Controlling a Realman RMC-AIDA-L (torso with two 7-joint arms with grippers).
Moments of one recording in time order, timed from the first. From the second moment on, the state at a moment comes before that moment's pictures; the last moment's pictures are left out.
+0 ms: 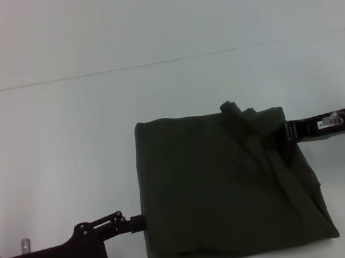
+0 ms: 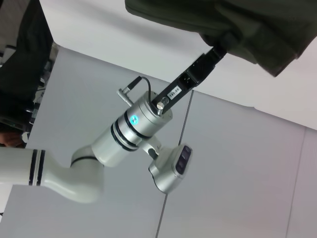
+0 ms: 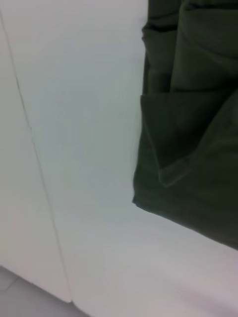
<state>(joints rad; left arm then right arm) -0.38 -2.11 0.66 0.67 2.04 1.87 -1.21 0.52 2.10 -1.11 -0.92 -2.17 -1.15 2.52</state>
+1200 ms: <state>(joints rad) -0.40 -2.13 0.63 0.62 2.03 1.84 -1.21 0.45 2.09 -0.68 -0.57 -1.92 -1.22 2.06</state>
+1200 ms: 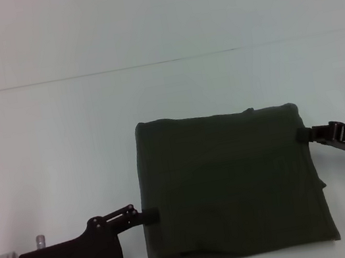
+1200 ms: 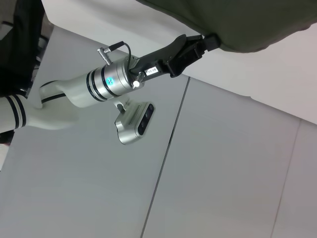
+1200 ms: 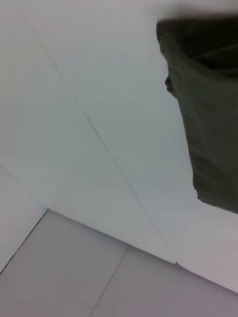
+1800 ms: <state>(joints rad) -0.40 -2.13 0.63 0.60 2.01 1.83 -1.23 0.43 2.07 -0.55 -0.57 -1.92 -1.30 1.95</state>
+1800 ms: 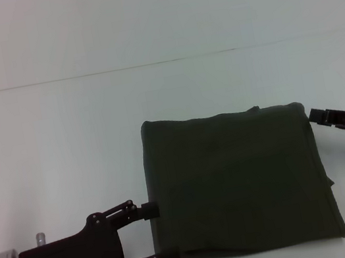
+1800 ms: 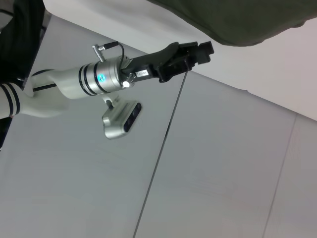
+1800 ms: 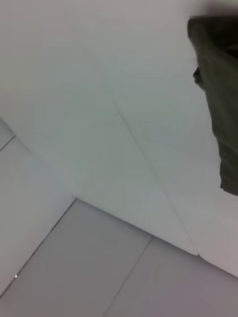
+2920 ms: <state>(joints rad) -0.40 -2.14 0.58 0.58 1.98 1.66 -1.33 0.40 2.09 -0.54 -0.45 -2.01 -1.38 0.93</state>
